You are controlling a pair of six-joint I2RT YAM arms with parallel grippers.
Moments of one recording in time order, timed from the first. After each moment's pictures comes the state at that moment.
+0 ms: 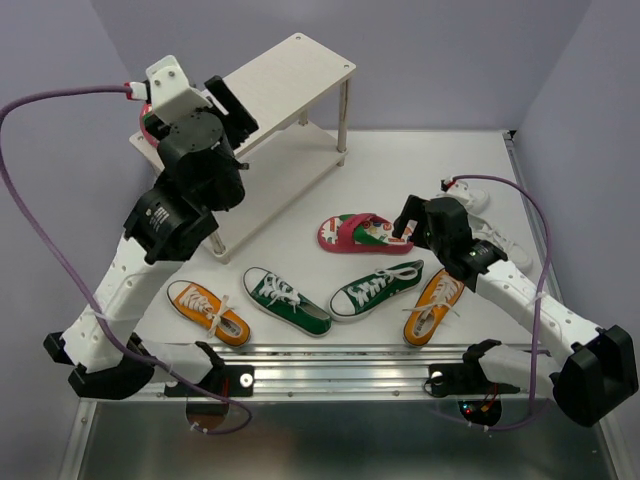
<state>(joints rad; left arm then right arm) -0.69 1.26 1.84 -0.54 -1.04 -0.38 0.49 1.11 0.81 -0.26 0.37 0.60</state>
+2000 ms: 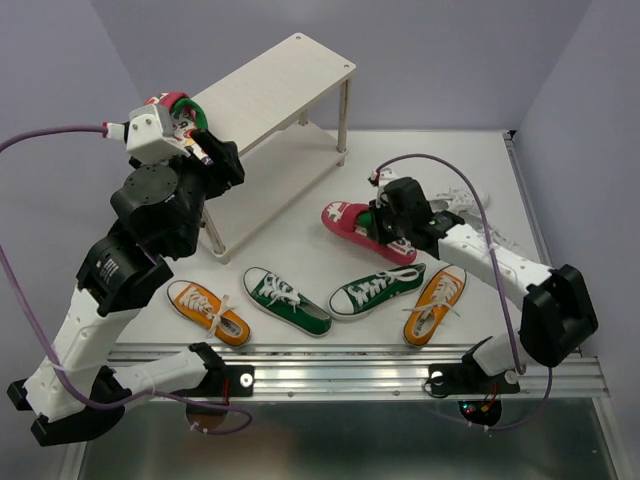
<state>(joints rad) -0.78 1.02 1.62 -0.64 -0.74 -0.41 0.59 1.49 1.01 -0.26 0.03 0.18</state>
